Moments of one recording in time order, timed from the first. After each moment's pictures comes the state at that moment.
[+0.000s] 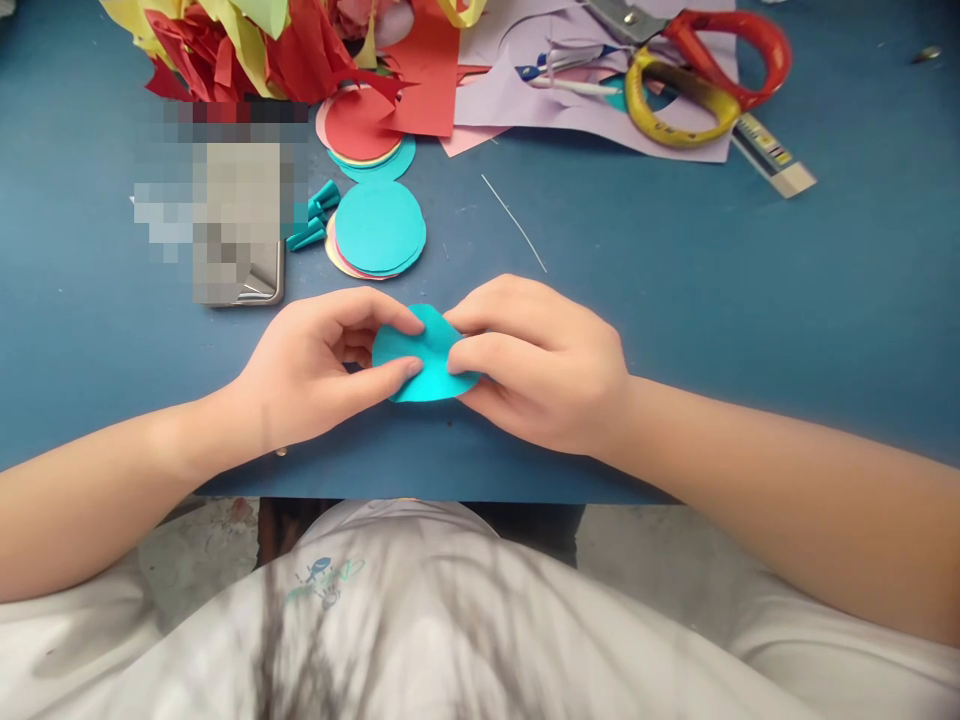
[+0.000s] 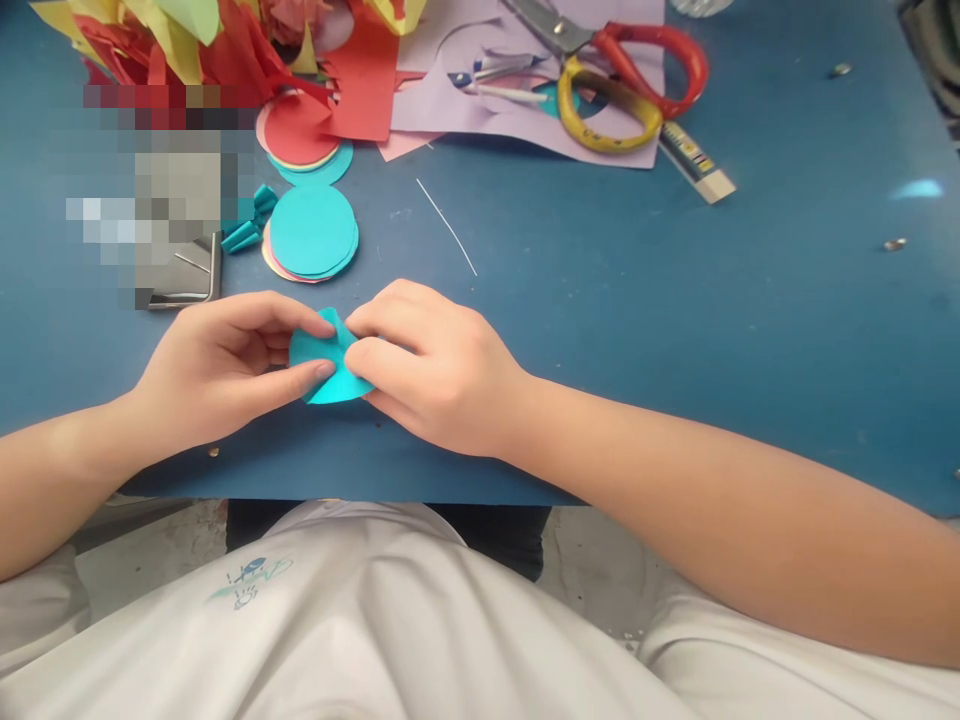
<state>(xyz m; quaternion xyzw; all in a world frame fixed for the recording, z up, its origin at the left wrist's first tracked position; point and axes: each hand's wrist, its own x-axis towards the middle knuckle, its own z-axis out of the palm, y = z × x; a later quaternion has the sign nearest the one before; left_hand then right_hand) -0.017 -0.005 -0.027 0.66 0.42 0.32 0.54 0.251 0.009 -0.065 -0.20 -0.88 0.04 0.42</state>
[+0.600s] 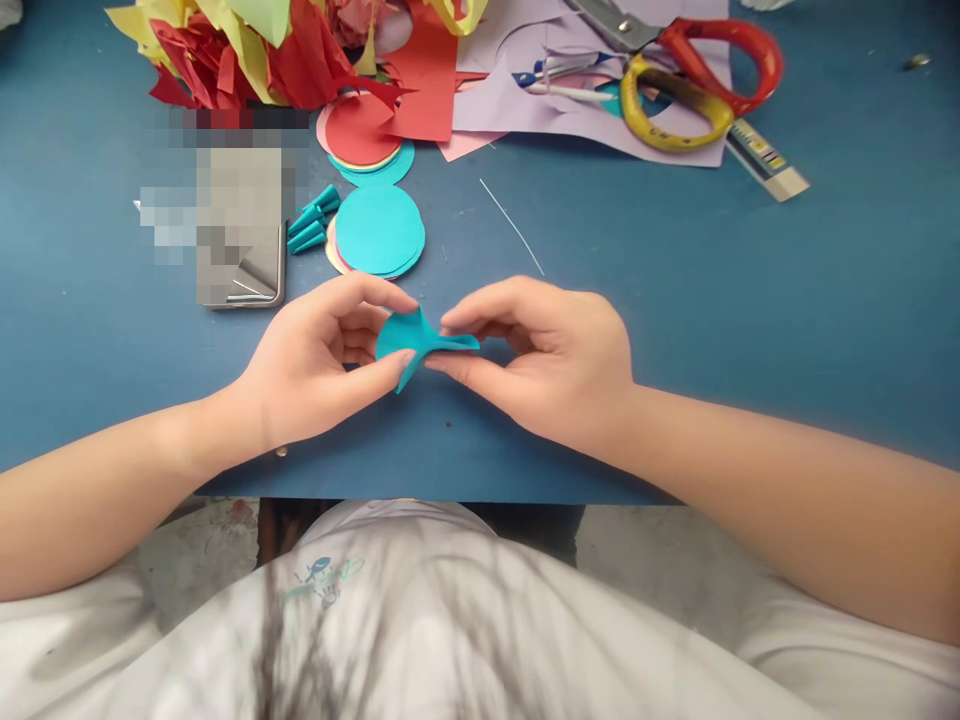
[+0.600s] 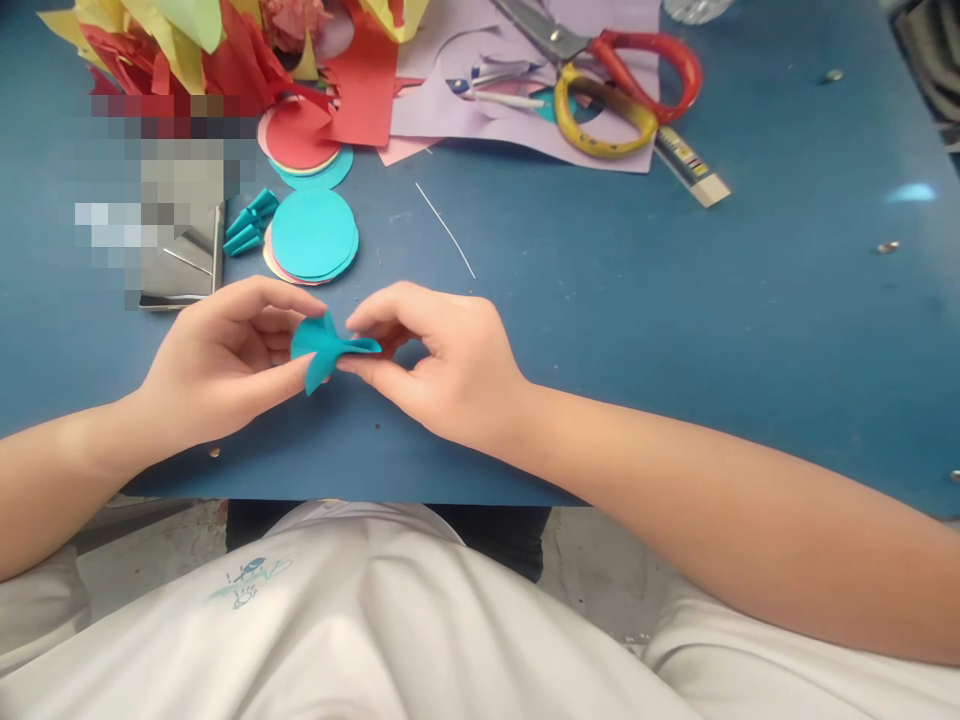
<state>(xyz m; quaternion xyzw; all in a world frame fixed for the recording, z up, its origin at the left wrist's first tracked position) -0.017 -0.002 -0.029 0.65 0.40 0.36 0.53 0.245 0.000 -0.064 -0.31 -0.75 0.31 0.49</state>
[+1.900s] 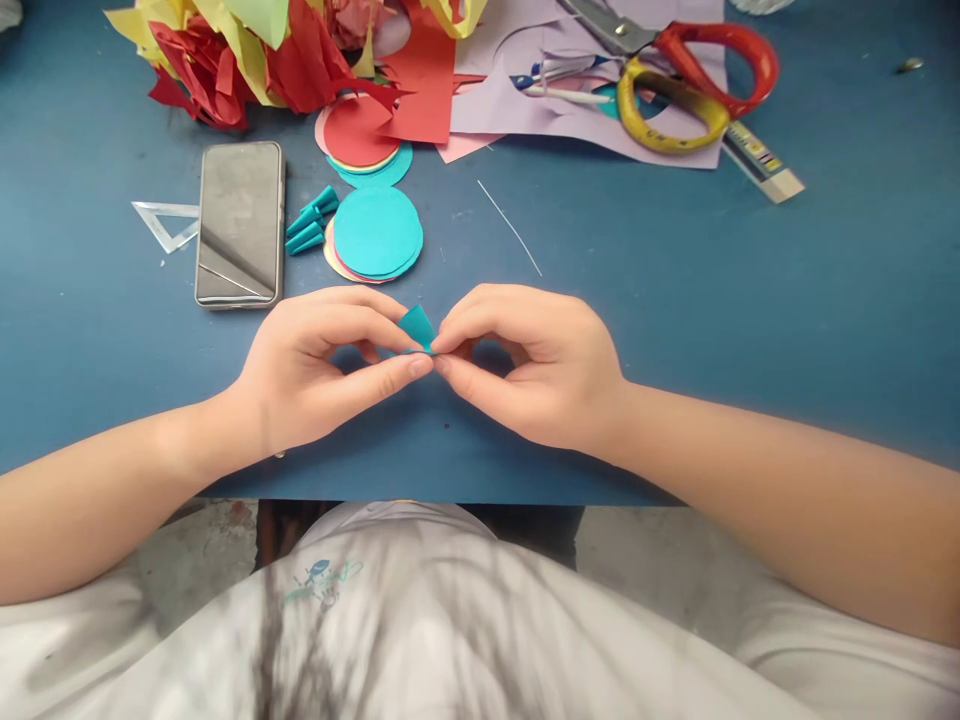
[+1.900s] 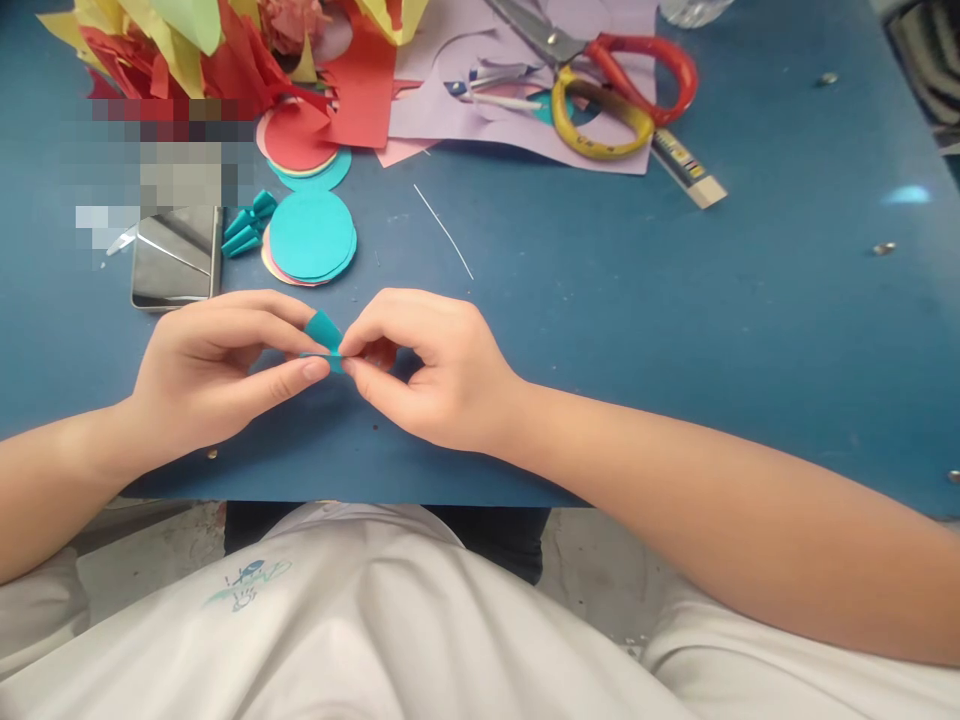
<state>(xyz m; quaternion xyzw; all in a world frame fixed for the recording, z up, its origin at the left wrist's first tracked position) -0.015 0.000 -0.023 0.73 0.37 0.39 0.41 0.247 0.005 -0.056 -0.26 -0.80 0.29 0.45</state>
